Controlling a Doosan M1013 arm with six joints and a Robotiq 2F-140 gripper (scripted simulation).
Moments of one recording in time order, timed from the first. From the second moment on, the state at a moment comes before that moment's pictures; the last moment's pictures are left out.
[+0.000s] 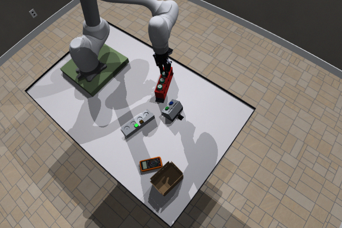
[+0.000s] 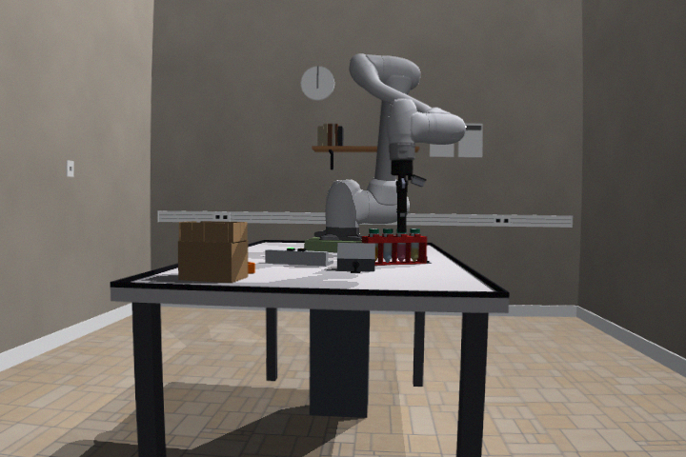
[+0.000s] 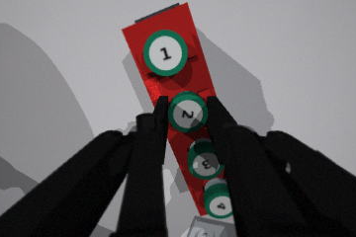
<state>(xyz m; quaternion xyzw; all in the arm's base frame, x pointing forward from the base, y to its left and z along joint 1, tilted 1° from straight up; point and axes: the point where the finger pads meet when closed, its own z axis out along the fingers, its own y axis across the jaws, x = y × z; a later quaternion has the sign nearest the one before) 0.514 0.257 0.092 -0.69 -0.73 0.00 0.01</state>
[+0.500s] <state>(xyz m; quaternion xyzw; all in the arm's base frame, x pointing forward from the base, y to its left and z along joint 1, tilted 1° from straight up) 0.514 0.257 0.091 -0.70 -0.72 0.00 0.01</state>
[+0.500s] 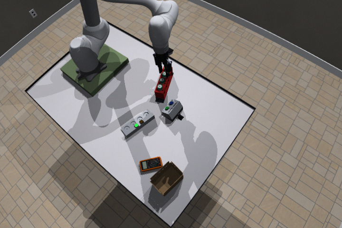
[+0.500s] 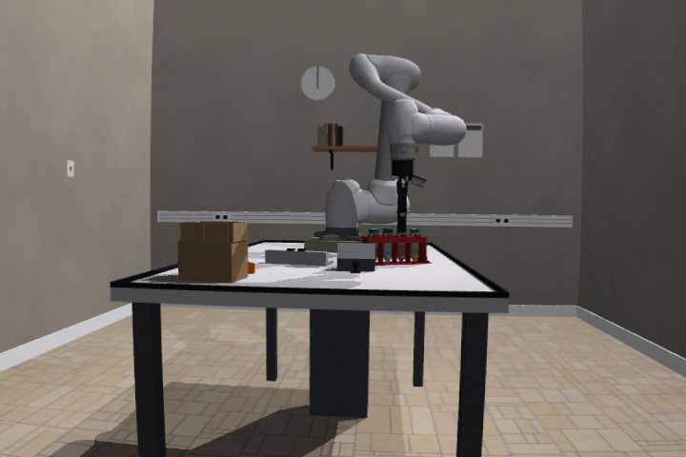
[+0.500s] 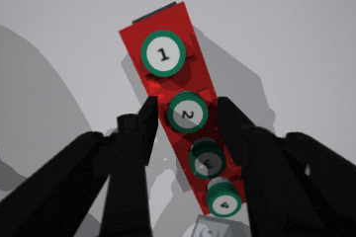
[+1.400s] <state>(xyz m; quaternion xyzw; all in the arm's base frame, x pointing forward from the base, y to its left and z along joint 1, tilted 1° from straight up) 0.514 0.257 0.092 -0.38 -0.92 0.00 0.00</state>
